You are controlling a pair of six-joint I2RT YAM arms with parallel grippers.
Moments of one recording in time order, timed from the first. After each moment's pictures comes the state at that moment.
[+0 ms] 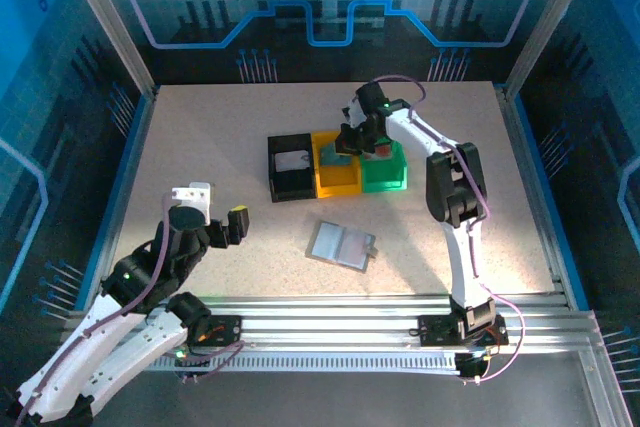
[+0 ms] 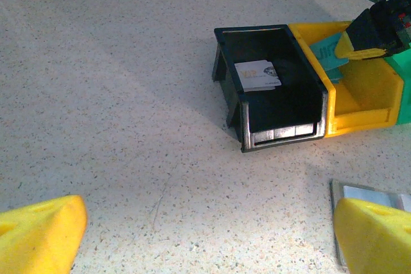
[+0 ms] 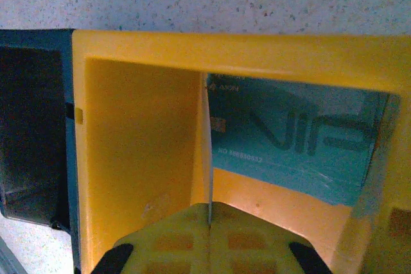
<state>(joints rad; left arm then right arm) -0.58 0.49 0.70 -0.78 -0.40 -0.37 0.37 2.28 1.92 -0.78 -0.50 0.37</state>
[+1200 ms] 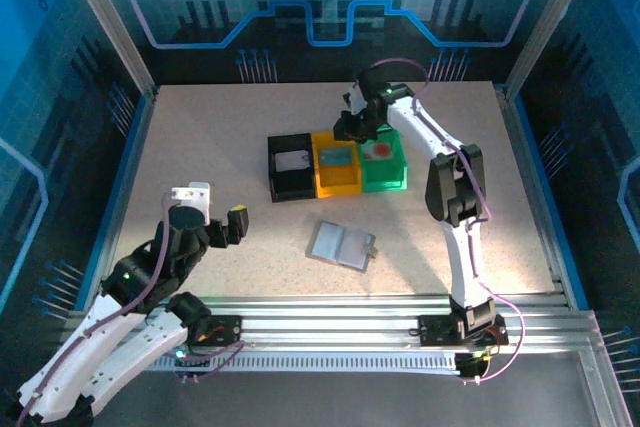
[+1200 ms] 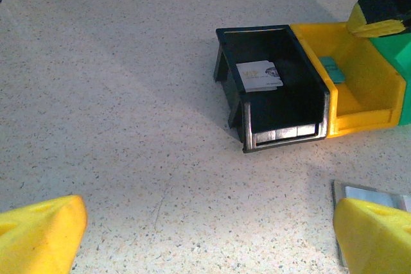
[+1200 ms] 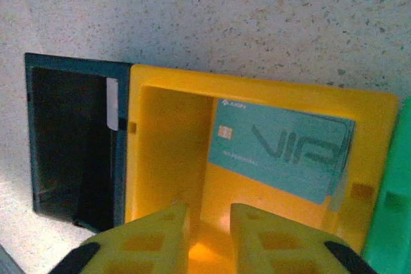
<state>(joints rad) -0.57 0.49 0.70 -0.77 -0.40 -0.37 0.37 2.26 2.09 -0.94 -0.43 0.34</state>
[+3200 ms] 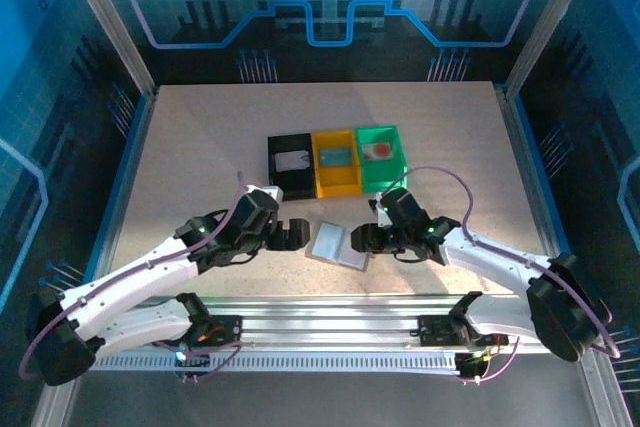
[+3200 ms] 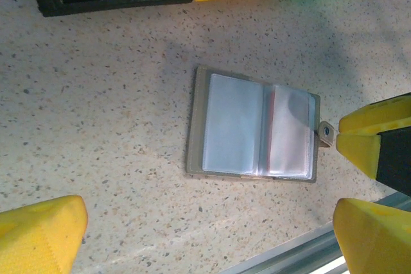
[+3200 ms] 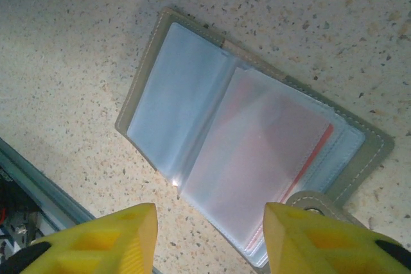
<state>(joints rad) -0.81 1.00 0.77 -0.64 -0.08 -0.78 0.67 1.21 0.57 -0.28 -0.29 0.67</state>
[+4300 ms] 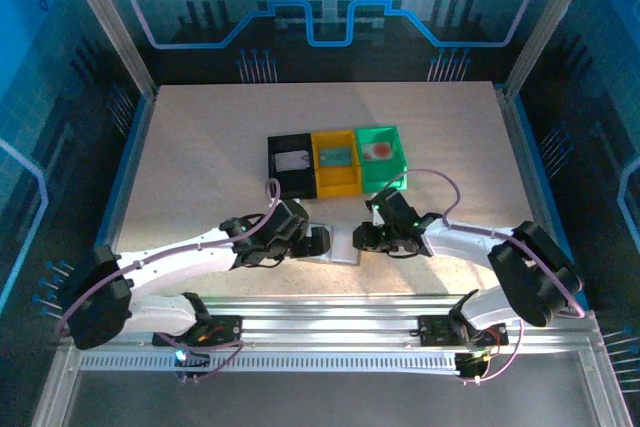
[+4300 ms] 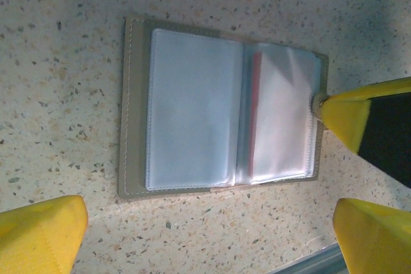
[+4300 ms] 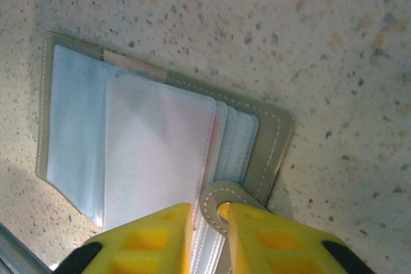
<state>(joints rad) -0.87 1.26 0.70 -0.42 -0.03 -0.97 0.63 1.42 0.58 -0.15 -0.28 0.68</state>
